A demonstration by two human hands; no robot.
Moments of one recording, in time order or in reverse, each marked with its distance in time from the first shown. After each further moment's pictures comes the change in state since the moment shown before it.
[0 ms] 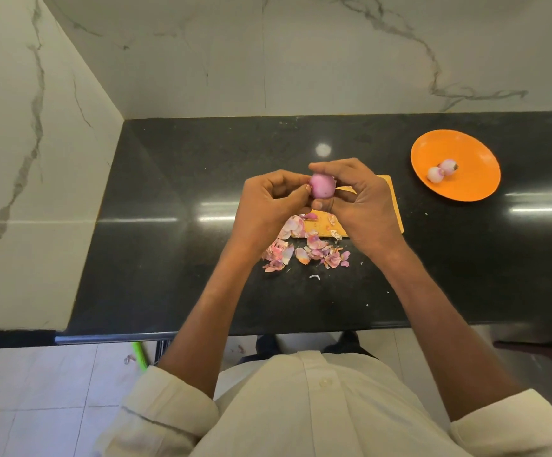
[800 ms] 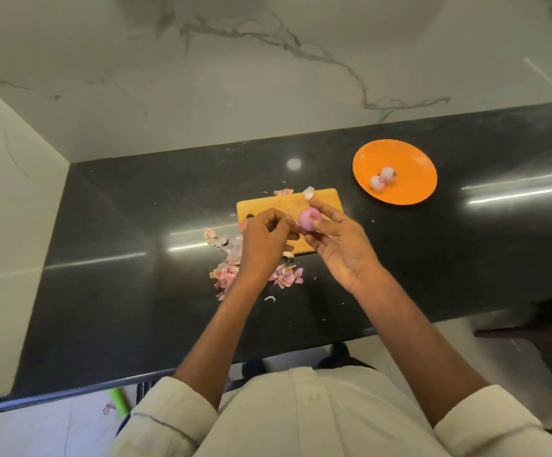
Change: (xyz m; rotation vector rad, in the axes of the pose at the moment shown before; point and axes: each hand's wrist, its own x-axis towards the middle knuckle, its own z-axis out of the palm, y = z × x) left_hand 0.023 -0.051 0.096 0.199 0.035 -0.175; right_hand -0.021 0.052 -0.054 0.896 0.287 0.677
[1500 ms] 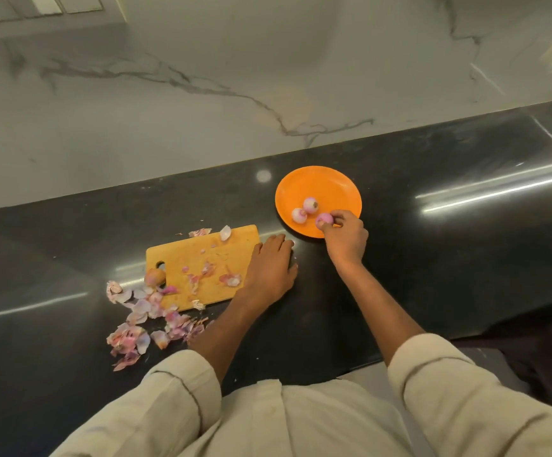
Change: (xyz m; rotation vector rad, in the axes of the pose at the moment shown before) left_hand 0.093 -0.032 0.197 1.074 -0.304 0.371; right_hand 0.137 -0.098 -0.181 -0.835 0.599 -0.294
